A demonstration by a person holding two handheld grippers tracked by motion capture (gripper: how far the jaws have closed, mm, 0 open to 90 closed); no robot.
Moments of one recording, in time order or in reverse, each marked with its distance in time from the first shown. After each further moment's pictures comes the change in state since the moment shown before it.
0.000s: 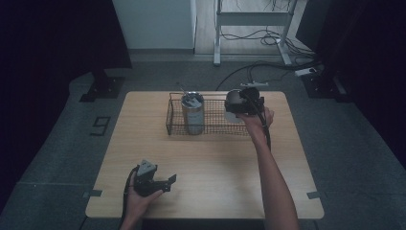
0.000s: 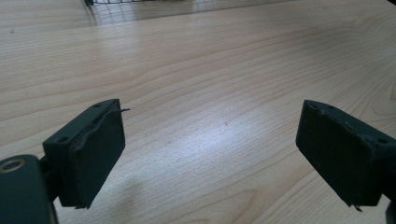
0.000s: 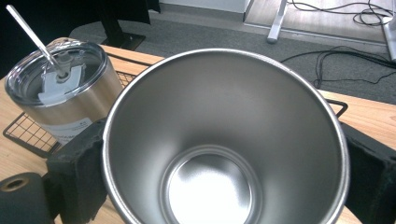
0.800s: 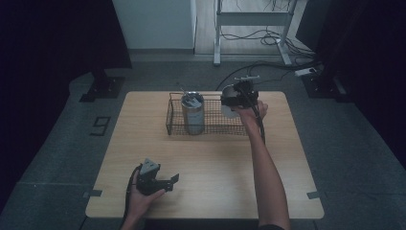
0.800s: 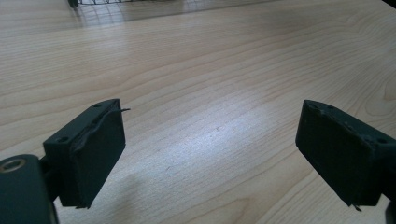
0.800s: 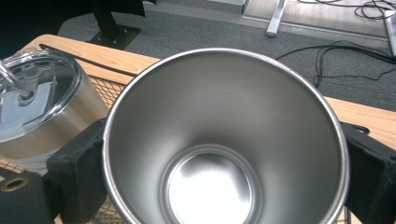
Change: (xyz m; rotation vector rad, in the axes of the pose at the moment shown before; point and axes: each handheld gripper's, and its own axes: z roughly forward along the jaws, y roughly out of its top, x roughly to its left) left arm -0.002 0.003 0.006 0.003 -0.023 0.008; right arm -0.001 0.017 0.039 0.039 -0.014 -0.011
